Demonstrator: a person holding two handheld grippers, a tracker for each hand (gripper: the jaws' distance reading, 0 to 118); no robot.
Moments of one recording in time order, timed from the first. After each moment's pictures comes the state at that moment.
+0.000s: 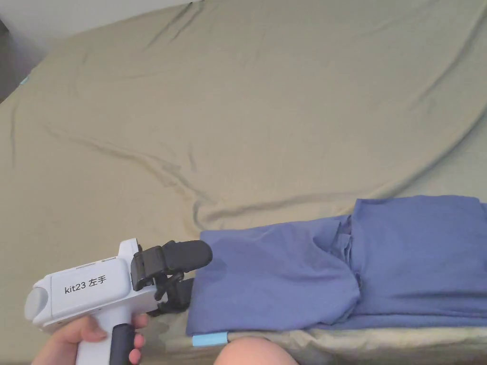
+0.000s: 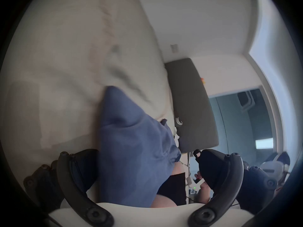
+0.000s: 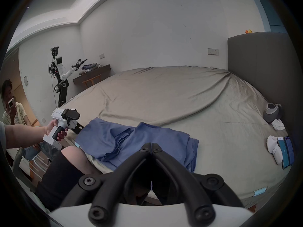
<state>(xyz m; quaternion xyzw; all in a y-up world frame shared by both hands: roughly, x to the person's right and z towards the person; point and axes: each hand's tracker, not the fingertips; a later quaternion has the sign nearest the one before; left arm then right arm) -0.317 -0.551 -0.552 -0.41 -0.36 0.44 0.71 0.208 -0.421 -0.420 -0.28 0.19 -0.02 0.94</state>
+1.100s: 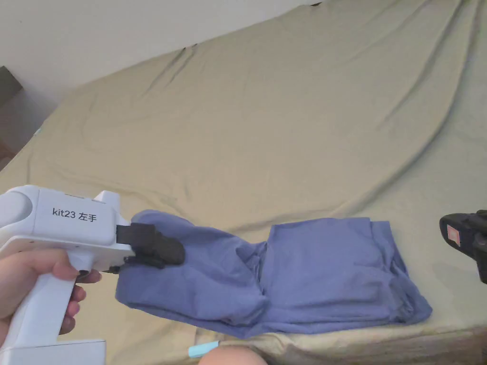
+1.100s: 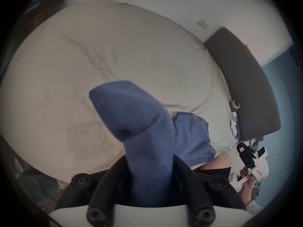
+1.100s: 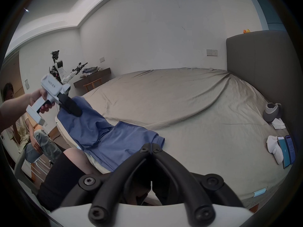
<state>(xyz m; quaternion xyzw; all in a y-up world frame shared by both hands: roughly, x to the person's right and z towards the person) -0.244 -0.364 -0.571 -0.55 -0.15 0.13 0.81 0.219 -0.415 -0.418 -0.26 0.19 -0.03 0.95</state>
